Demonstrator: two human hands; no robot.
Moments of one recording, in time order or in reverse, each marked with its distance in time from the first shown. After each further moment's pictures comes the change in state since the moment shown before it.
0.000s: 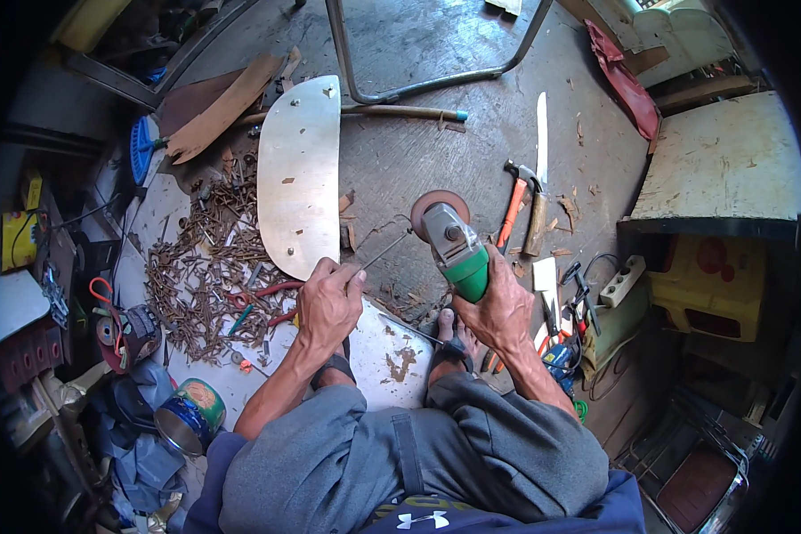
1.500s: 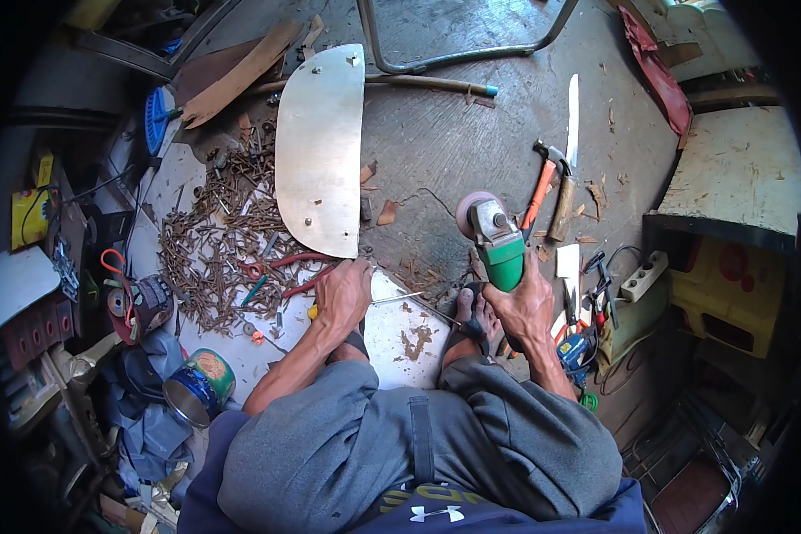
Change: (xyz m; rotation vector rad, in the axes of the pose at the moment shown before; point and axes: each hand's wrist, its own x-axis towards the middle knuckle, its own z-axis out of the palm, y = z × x) left_hand -0.030 -0.062 0.040 0.218 -0.174 -0.014; right_hand -0.016 0.021 0.004 0.124 -0.183 0.336
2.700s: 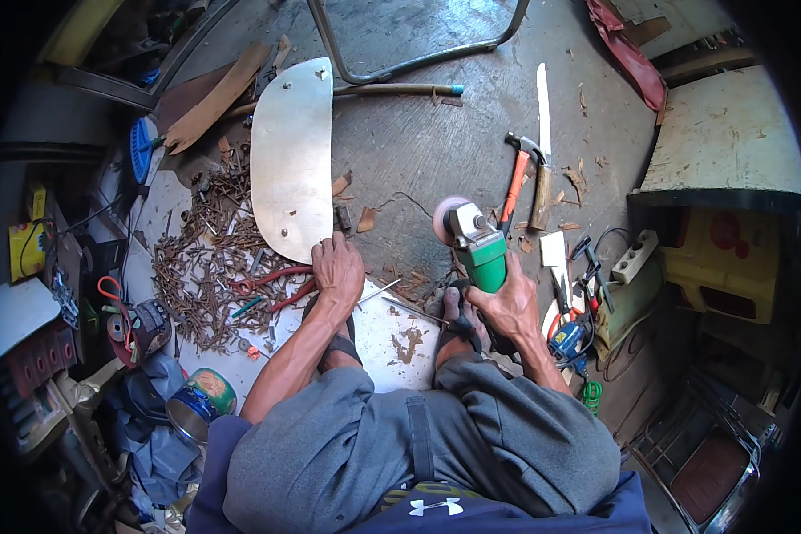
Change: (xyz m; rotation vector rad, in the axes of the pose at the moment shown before) left_hand 0.048 -0.017 0.051 0.512 0.125 0.127; right_hand -0.009 0.015 -0.002 0.120 -0.026 -0.018
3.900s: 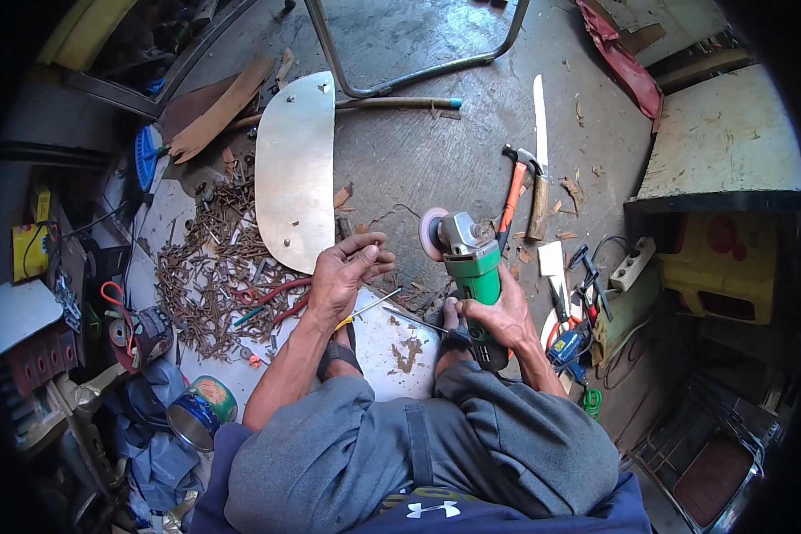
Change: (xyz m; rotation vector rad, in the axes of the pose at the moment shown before) left_hand 0.014 0.016 -0.102 -2.019 -0.329 -0.470; right_hand 0.000 -0.010 -0.008 0.391 -0.212 0.073
